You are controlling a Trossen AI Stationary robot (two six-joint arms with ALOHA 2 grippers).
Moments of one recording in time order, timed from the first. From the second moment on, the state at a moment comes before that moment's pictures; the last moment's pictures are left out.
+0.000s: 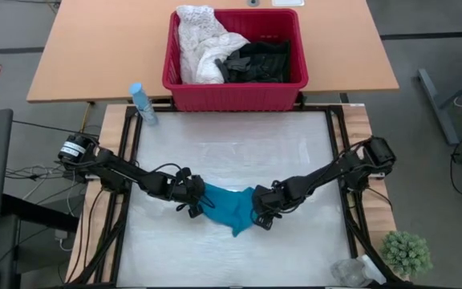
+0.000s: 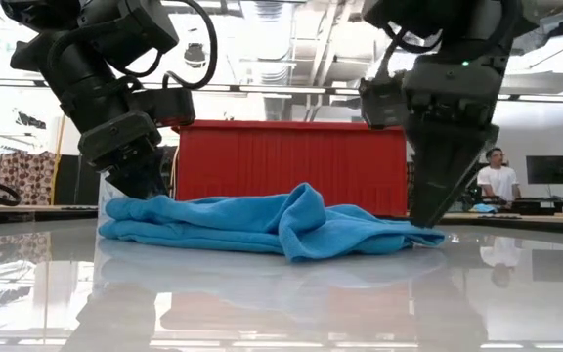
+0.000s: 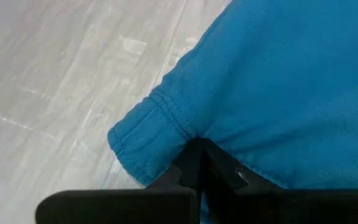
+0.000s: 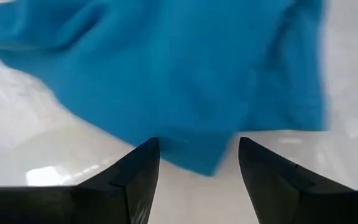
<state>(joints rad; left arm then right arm) -0.24 1.56 0.66 -0.17 -0.33 -0.54 0.30 1.73 1.01 -0.48 0.09 0.78</state>
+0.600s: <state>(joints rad) -0.24 1.56 0.66 -0.17 -0.34 -0.52 0.29 1.75 1.09 -0.56 0.02 0.70</state>
